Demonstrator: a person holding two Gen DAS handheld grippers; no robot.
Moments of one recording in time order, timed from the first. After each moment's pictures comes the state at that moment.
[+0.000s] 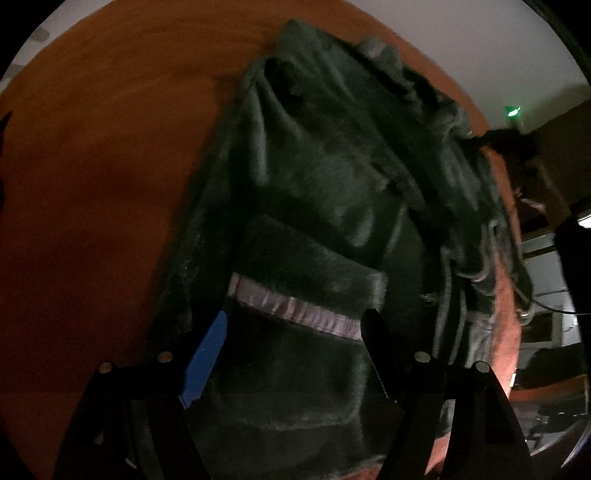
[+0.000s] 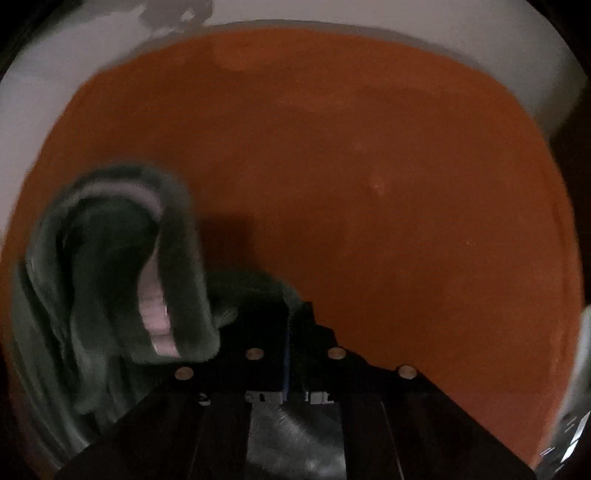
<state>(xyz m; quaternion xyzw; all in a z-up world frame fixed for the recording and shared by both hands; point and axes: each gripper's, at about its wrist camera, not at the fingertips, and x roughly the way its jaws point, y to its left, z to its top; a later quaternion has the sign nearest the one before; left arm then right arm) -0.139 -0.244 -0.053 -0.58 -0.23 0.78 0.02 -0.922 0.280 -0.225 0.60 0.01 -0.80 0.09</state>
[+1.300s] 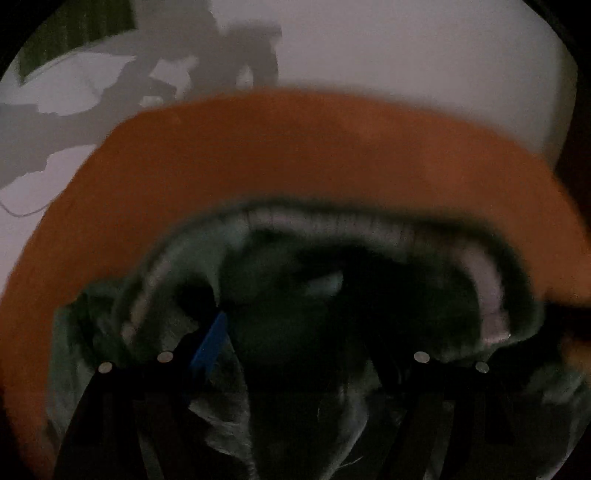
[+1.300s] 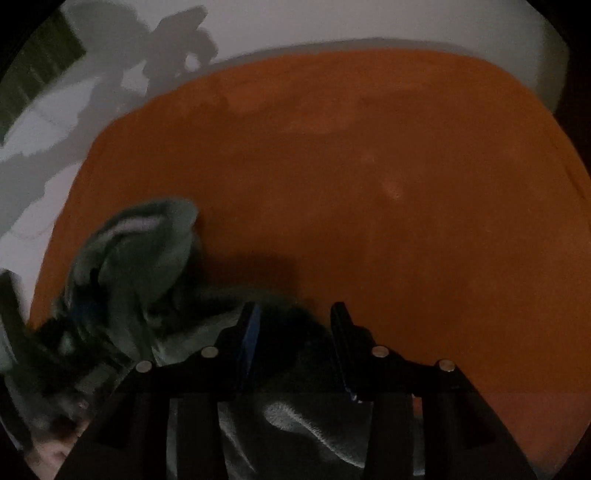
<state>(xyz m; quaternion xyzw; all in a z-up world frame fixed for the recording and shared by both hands) -0.528 -0.049 -0.039 -0.42 -0.03 0.90 -0.11 -0.876 0.279 -0.226 0.55 -0.05 -0.82 0.13</state>
